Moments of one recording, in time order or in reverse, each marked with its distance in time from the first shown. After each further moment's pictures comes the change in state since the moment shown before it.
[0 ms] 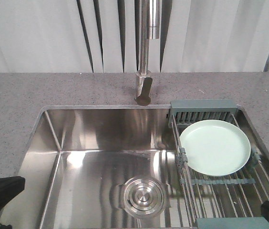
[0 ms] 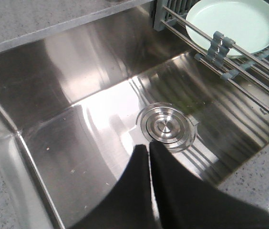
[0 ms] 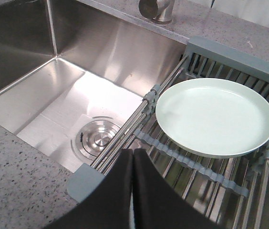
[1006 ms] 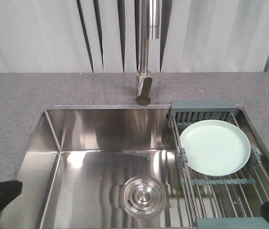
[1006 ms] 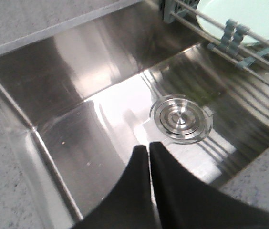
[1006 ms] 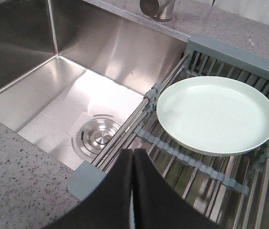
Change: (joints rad) left arm 0.000 -0.003 0.051 0.095 -0.028 -0.026; right arm 0.000 0.000 0.000 0.000 0.007 0.000
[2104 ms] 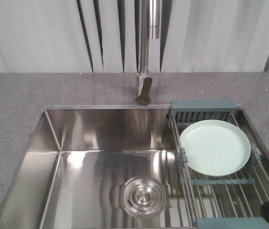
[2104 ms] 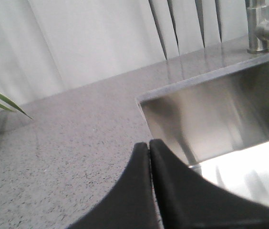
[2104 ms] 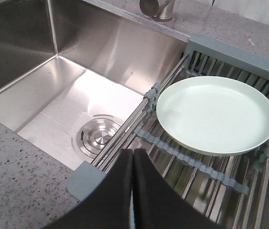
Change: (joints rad) left arm 0.280 -0.659 0.434 0.333 -0.303 -0.186; right arm 0.000 0.000 0.000 0.000 0.001 0.000
